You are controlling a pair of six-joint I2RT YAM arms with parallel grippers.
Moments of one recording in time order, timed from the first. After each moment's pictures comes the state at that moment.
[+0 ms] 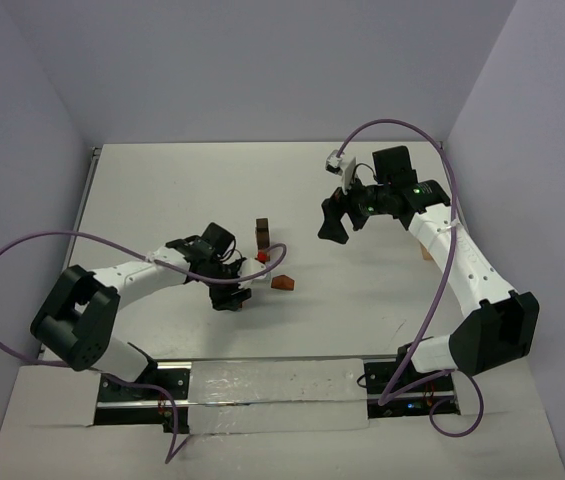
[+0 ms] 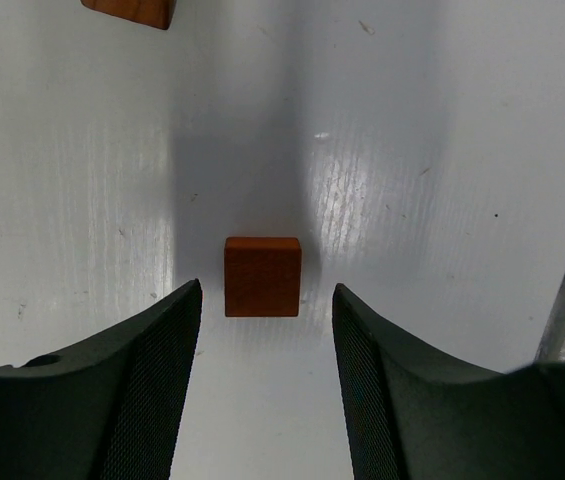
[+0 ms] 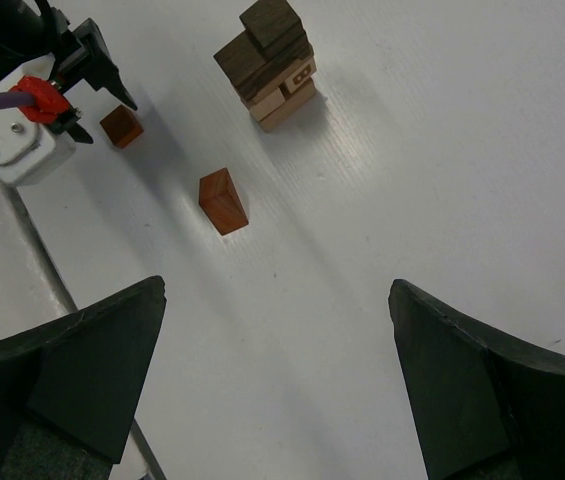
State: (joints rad) left arm -0.65 1.49 0.81 -0.54 0.43 0.76; right arm 0.27 1.36 1.30 -0.78 -0.64 -0.40
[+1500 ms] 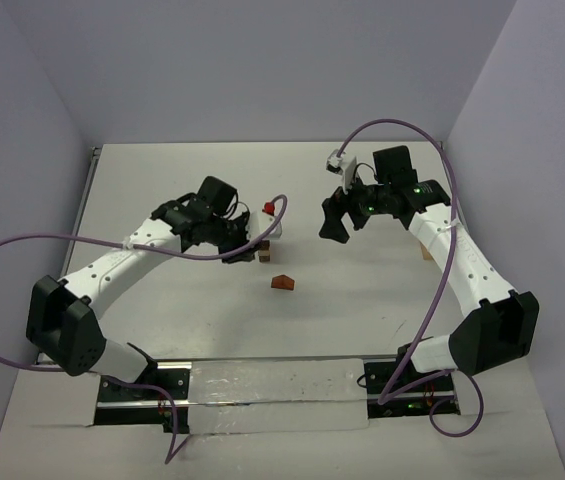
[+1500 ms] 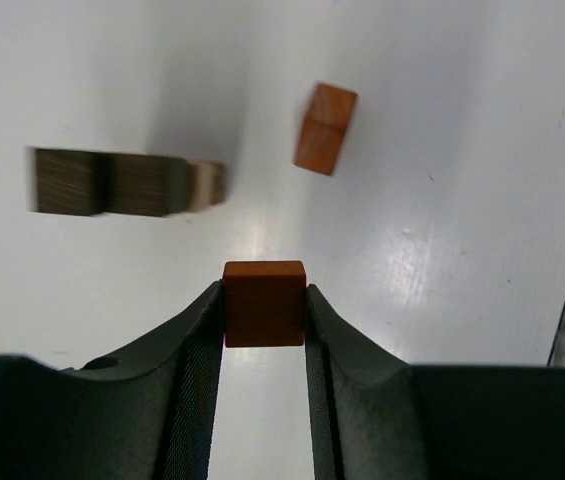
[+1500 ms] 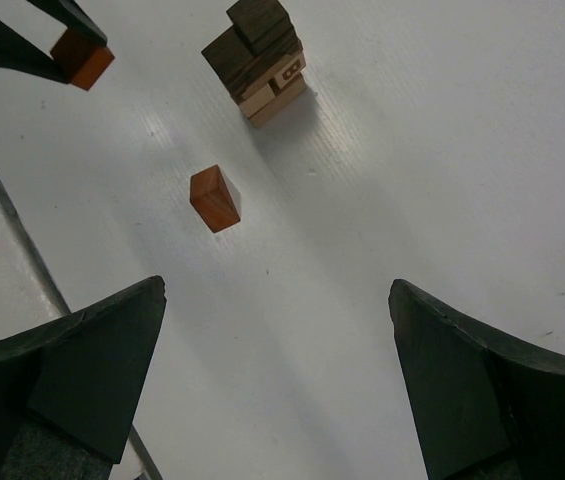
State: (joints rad) left arm -0.65 1.46 1.21 -0.73 0.42 0.73; right arm 0.27 1.36 1.30 -0.78 -0.62 -0.40
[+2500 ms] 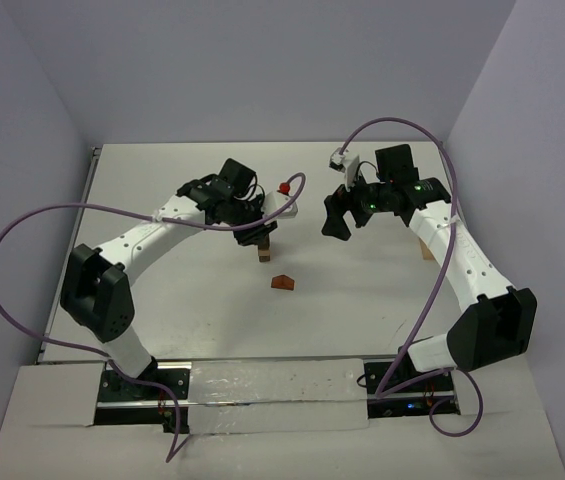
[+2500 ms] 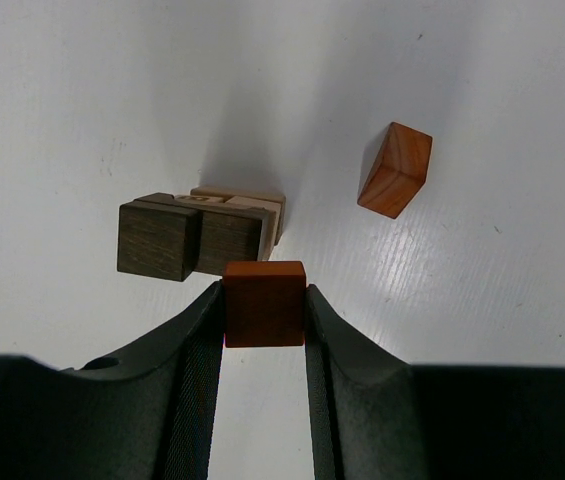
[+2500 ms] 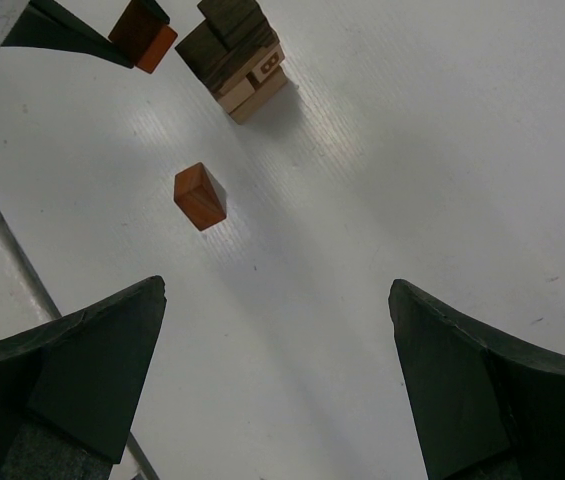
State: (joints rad) left arm -0.65 1.69 1.44 -0.74 0.36 0.66; right arm 0.25 1.38 1.31 -0.78 -0.61 -0.40
